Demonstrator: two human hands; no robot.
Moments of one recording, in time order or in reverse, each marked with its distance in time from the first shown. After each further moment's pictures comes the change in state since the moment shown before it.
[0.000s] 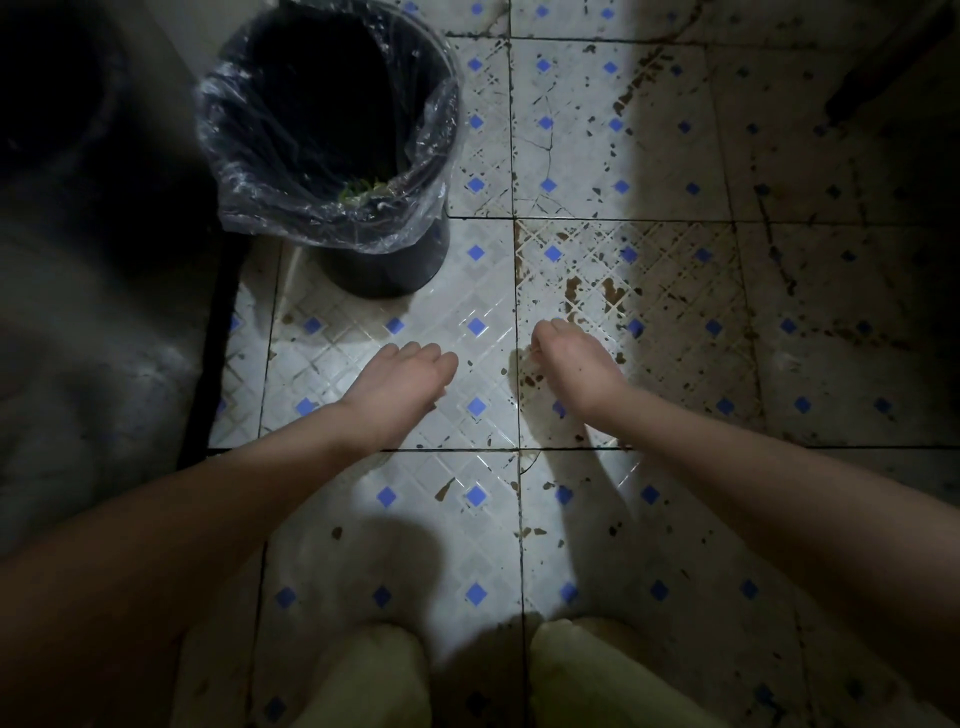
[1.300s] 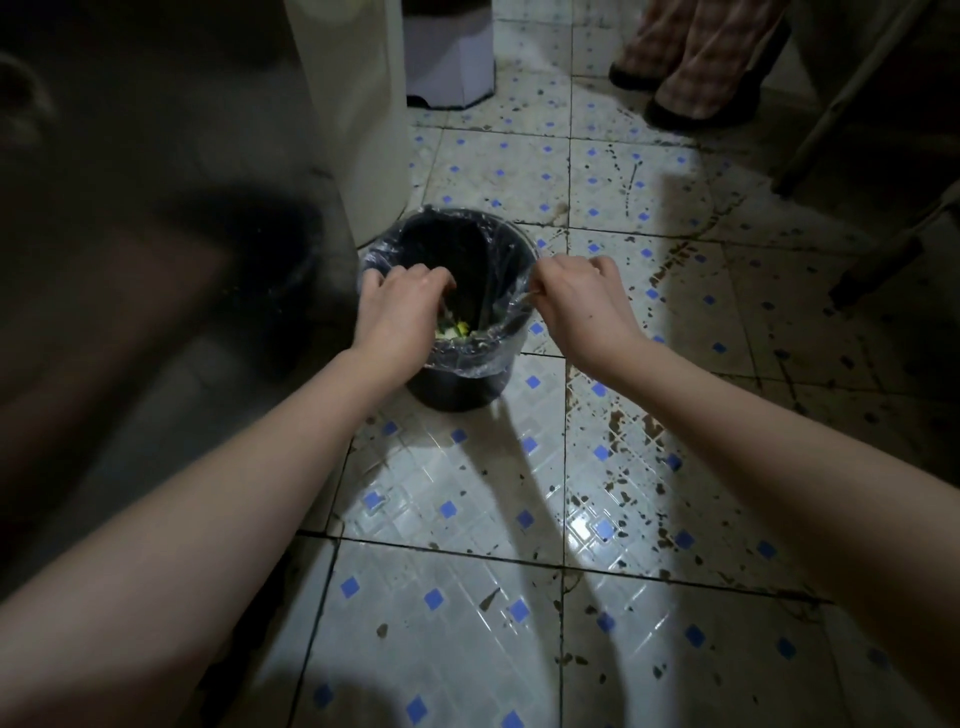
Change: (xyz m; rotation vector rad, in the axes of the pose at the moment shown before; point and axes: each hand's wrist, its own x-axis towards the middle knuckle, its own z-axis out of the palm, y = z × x) left_hand 0.002 -0.081 -0.152 -0.080 0.550 -0.437; right_hand 0.059 -0.097 -0.175 -0.095 0.515 -0.228
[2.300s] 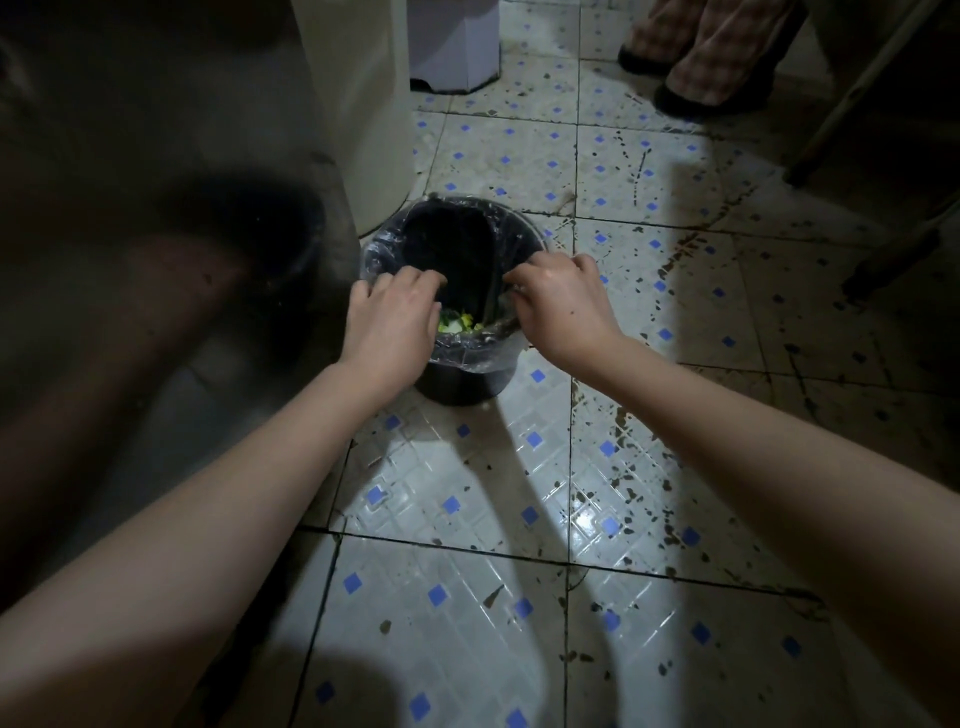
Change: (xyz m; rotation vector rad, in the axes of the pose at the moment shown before) left_hand -0.016 -0.008 0.004 0.009 -0.027 -0.044; right_hand 0.010 -0.017 0.017 0.009 -0.022 -0.018
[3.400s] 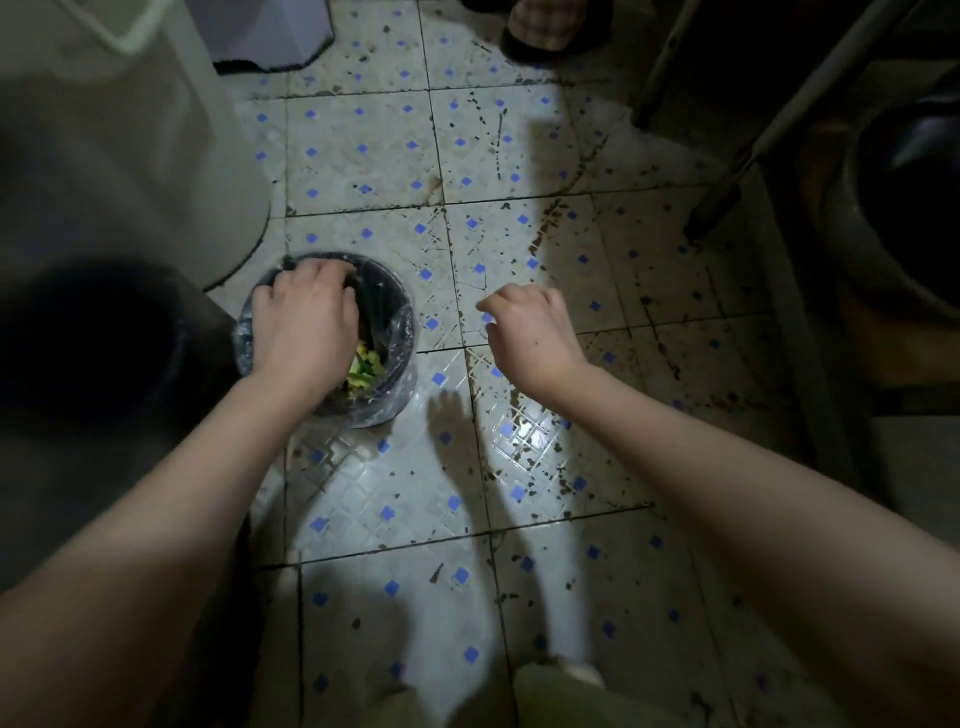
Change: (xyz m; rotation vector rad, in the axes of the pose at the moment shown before) left_hand 0.076 0.068 -0.080 -0.032 -0.122 0.023; right_hand -0.025 0.067 -0.089 0.005 -0.239 0.323
